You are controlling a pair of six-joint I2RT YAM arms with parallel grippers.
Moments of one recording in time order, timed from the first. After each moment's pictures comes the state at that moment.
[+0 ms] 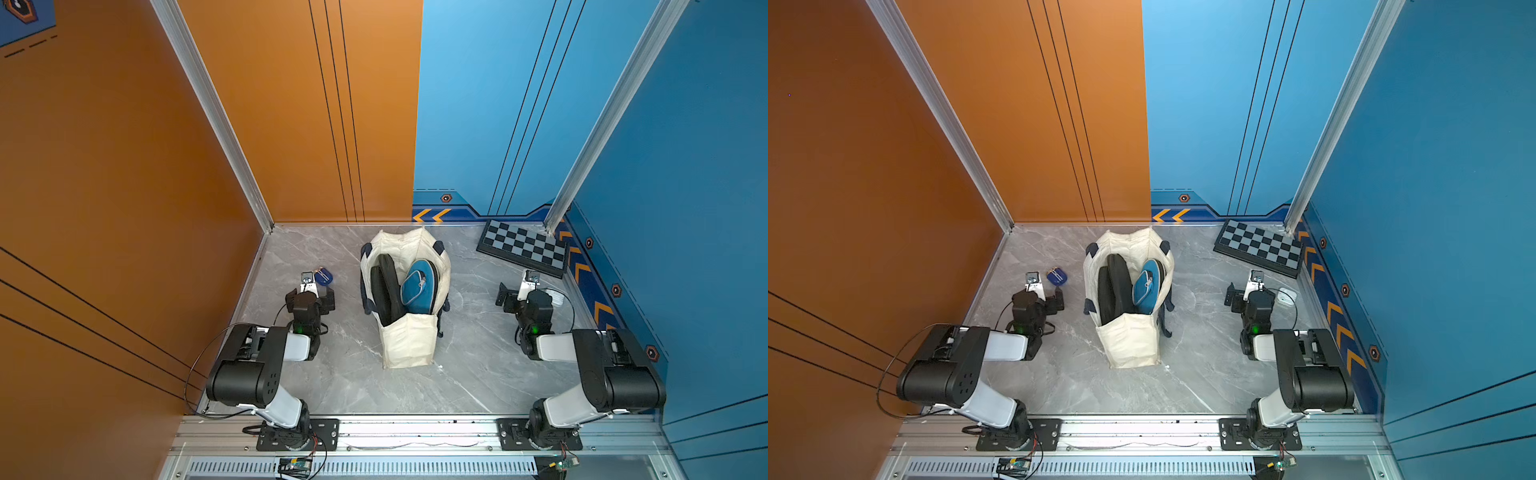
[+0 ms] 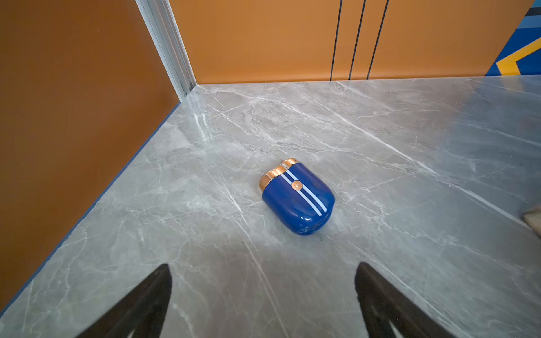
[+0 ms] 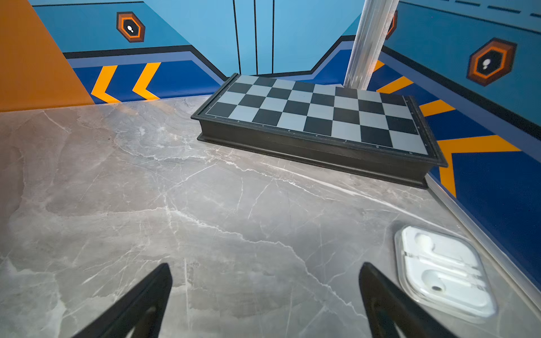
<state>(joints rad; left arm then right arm) -0.06 1.57 0.36 0.86 -0.28 -0.01 0.00 1.53 0.35 0.85 0.14 0.06</state>
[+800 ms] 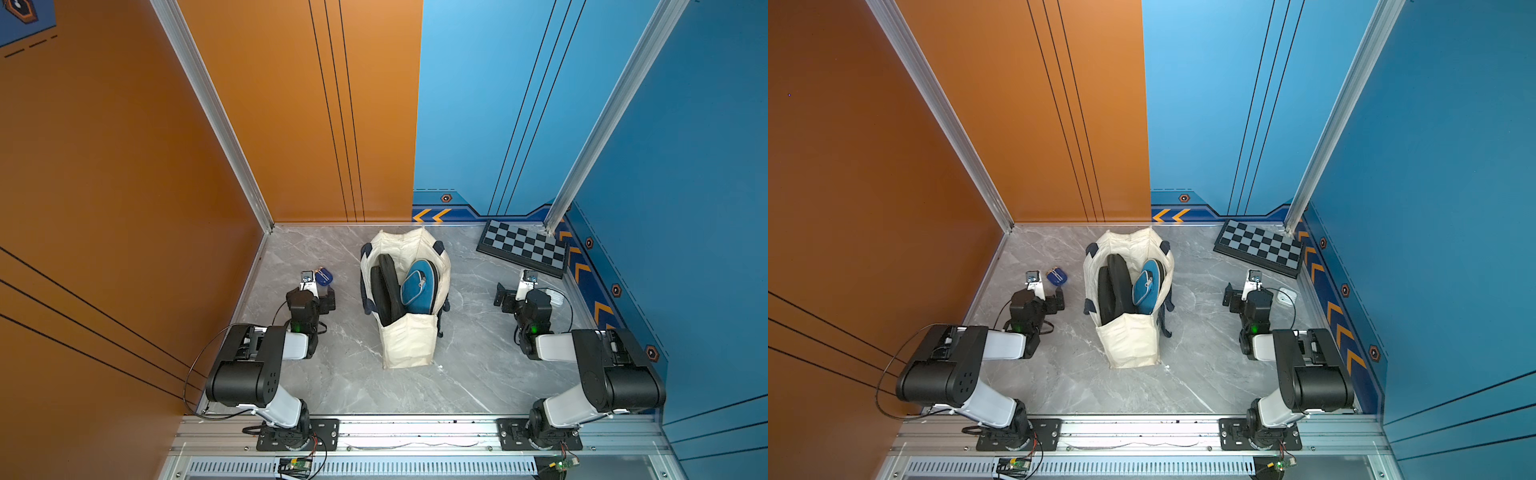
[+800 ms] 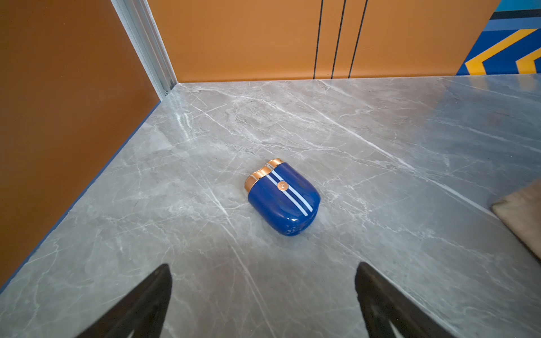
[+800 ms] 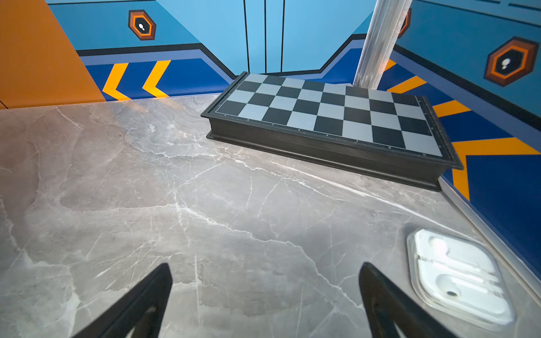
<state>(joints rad) -0.03 1.57 0.37 0.84 -0.17 0.00 0.01 1.53 0.36 0.84 0.12 0.06</state>
